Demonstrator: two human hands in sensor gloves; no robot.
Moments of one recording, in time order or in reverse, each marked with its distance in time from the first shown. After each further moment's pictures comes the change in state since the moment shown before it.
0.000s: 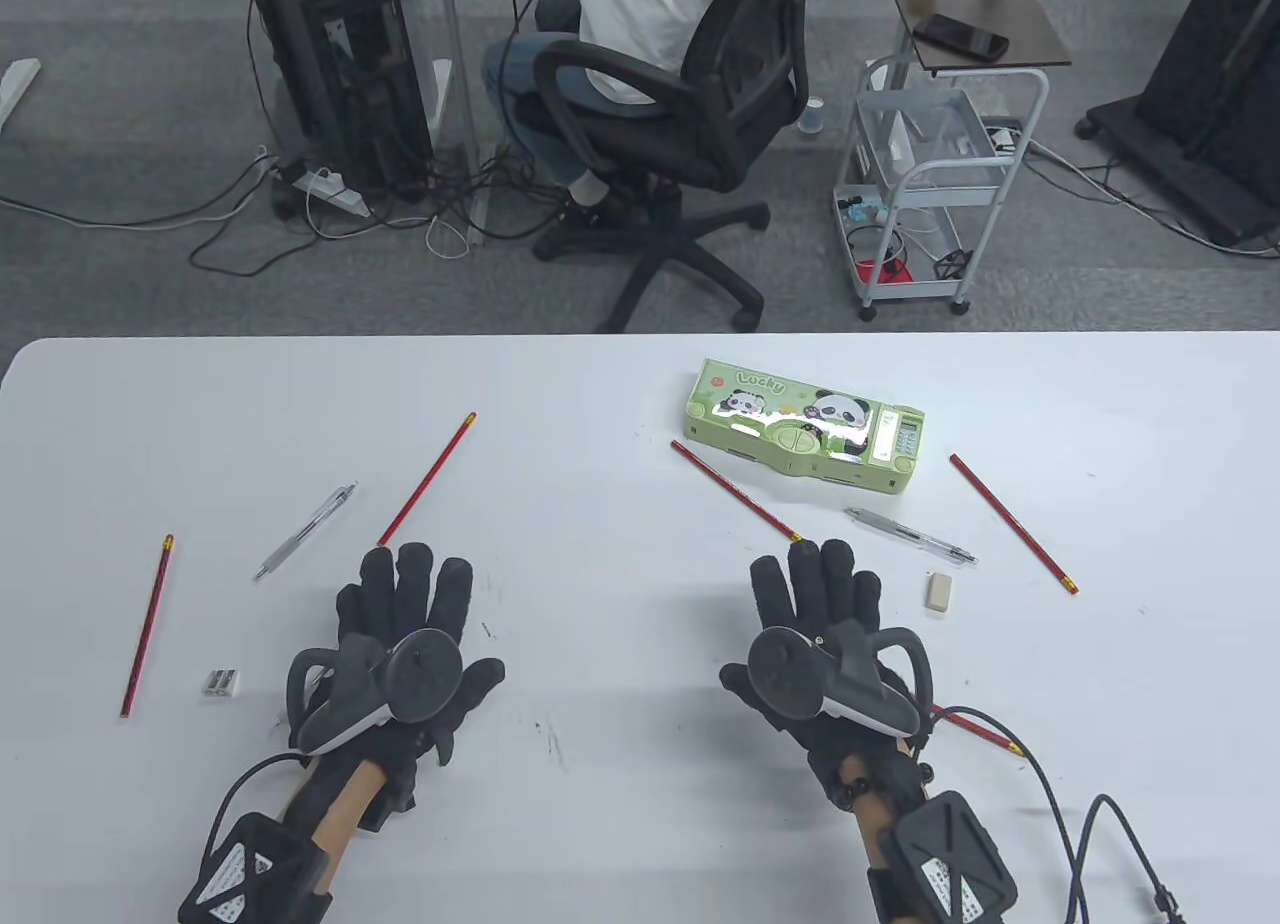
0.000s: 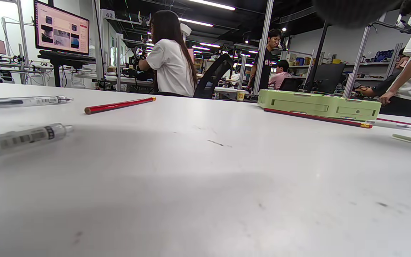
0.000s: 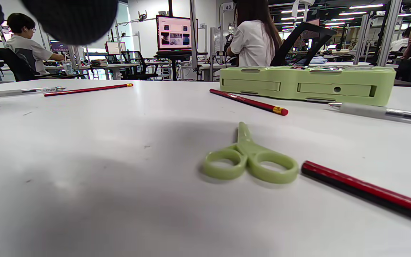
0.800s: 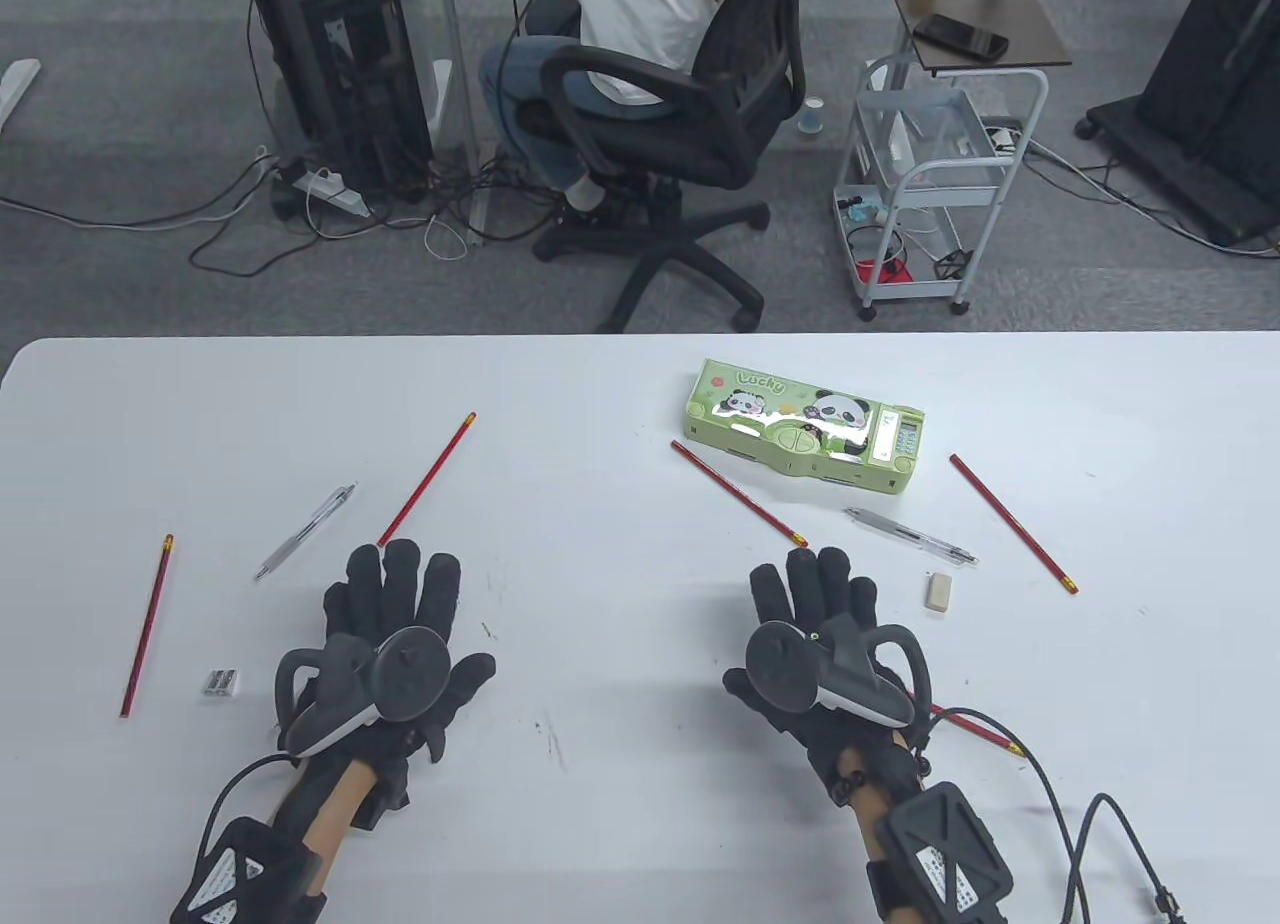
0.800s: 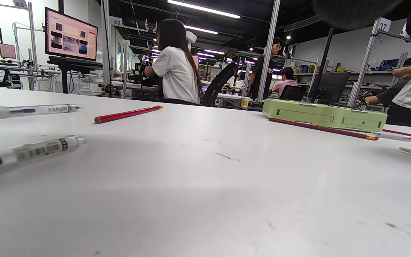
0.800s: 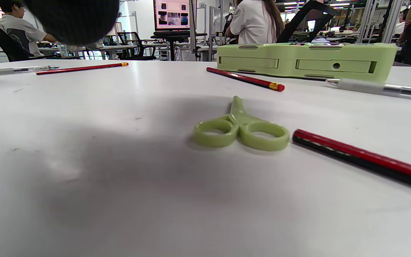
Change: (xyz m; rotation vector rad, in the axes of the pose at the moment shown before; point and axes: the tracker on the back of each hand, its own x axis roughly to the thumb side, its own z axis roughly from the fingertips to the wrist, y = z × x) left_hand -0.009 0.005 0.004 0.029 0.021 0.019; right_hand -0.006 0.010 -0.006 0.077 0.011 0.010
